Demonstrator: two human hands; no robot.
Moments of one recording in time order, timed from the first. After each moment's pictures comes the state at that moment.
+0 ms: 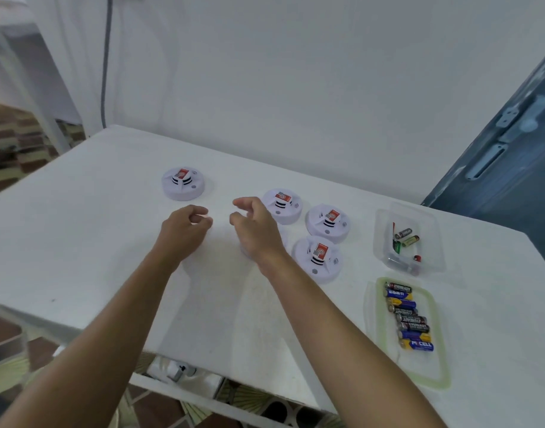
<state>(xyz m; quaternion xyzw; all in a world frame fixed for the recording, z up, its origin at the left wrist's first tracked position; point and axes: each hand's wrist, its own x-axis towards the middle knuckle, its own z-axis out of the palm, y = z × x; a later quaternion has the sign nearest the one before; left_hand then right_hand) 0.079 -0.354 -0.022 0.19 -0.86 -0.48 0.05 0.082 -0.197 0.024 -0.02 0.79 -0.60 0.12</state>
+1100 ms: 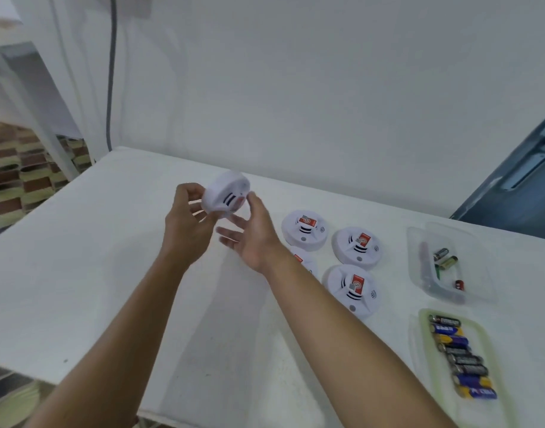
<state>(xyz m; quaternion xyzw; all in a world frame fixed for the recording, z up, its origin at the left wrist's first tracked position) 0.030 -0.385 0.007 0.10 -0.80 -0.56 0.20 -0.002 -0.266 0.004 0.10 0.54 -0.80 0.25</state>
